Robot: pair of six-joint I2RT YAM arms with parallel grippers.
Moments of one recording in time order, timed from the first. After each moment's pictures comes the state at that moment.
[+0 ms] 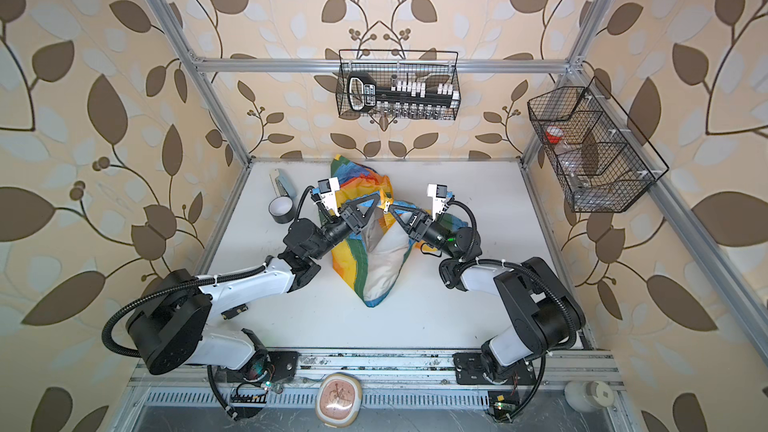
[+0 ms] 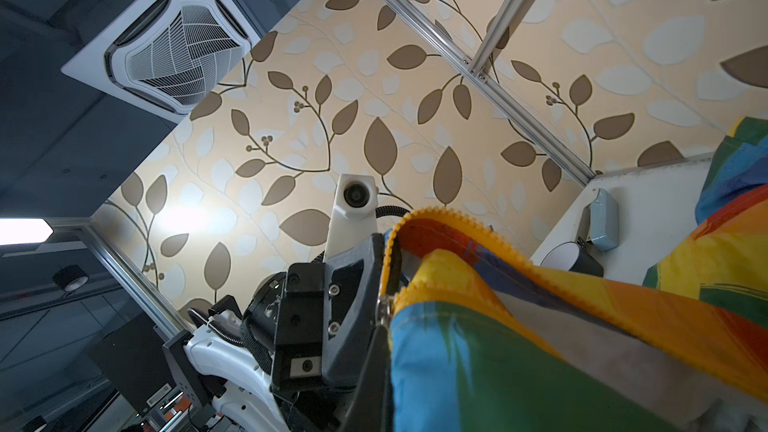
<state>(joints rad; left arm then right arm) -0.68 1.41 0.68 1.03 0.19 -0.91 0.42 1.54 0.53 1.48 -0.60 1.16</state>
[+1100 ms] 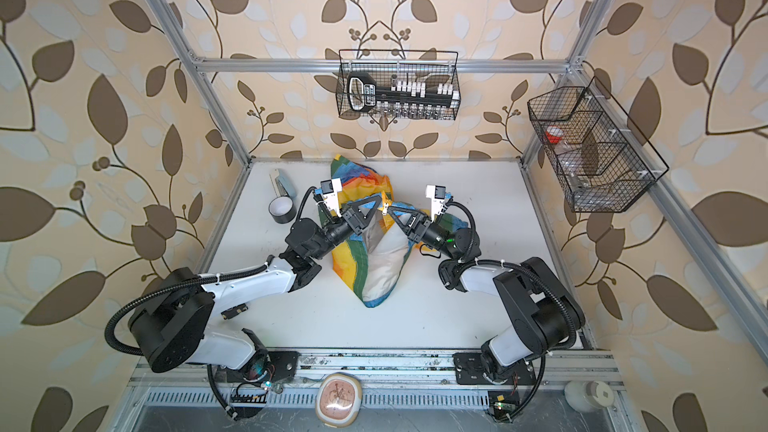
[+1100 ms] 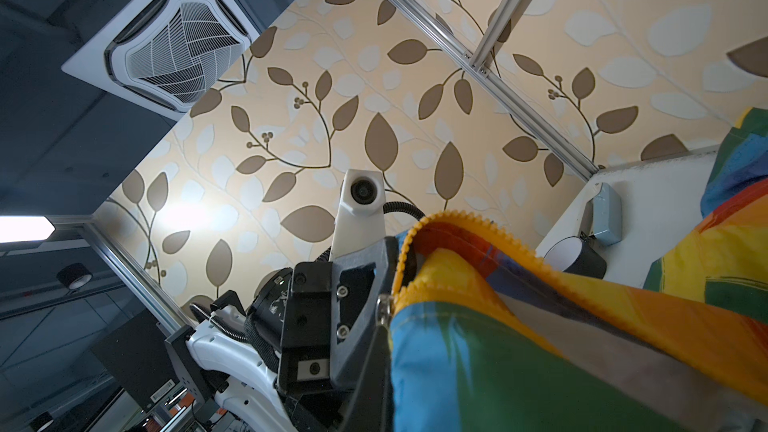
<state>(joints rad) -0.68 1.42 0.68 1.02 0.21 -0.91 0.43 1.54 0.53 1.48 -0.60 1.16</state>
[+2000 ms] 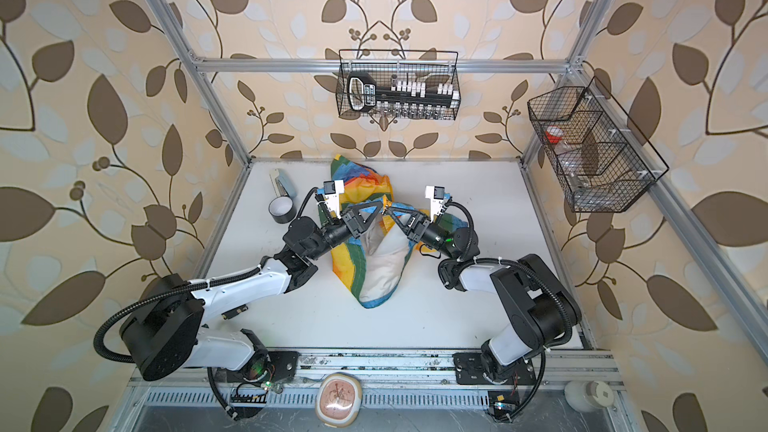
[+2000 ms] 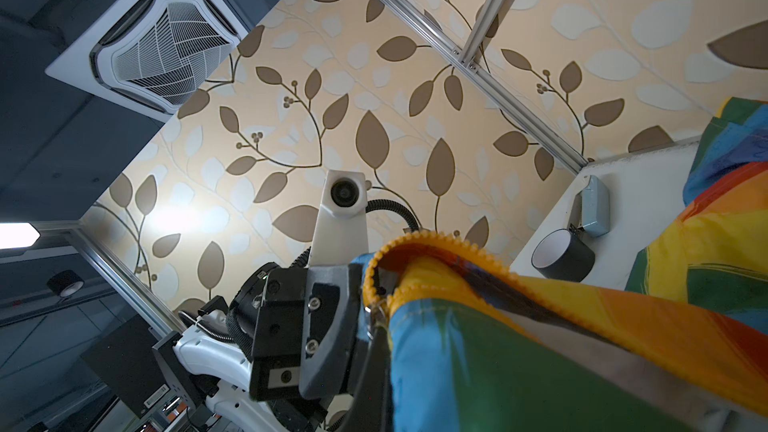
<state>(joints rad) -0.67 1.37 0.68 0.90 0.29 -0.94 0.42 1.57 0.53 1.48 -0.60 1.16</state>
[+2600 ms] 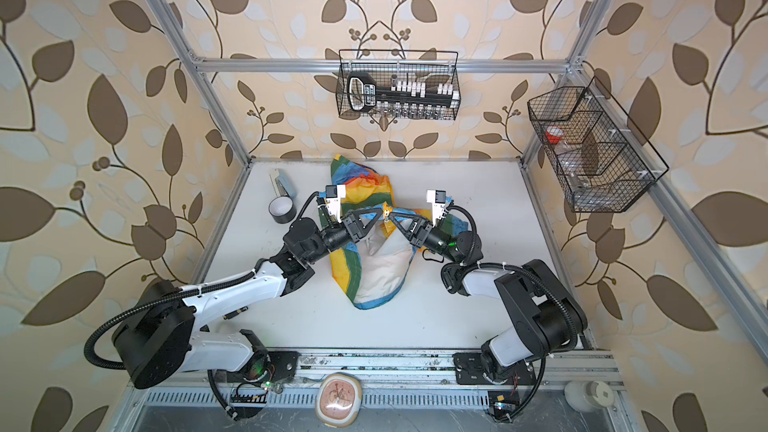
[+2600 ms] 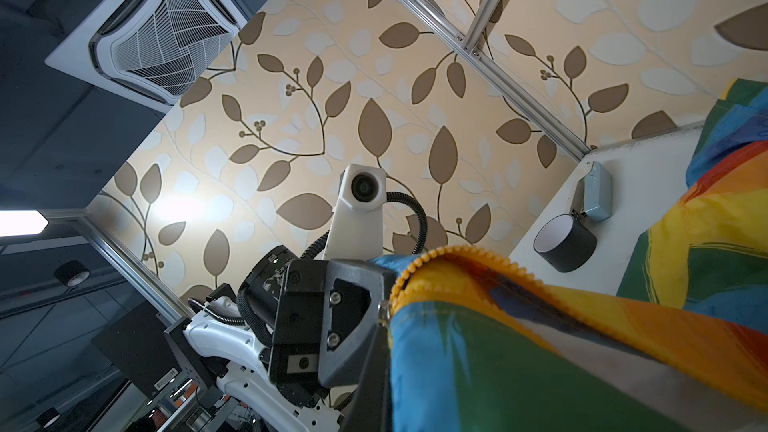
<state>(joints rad) -0.67 1.32 0.66 0.77 0.30 -0.94 0.42 1.52 0.48 1.47 -0.64 1.16</state>
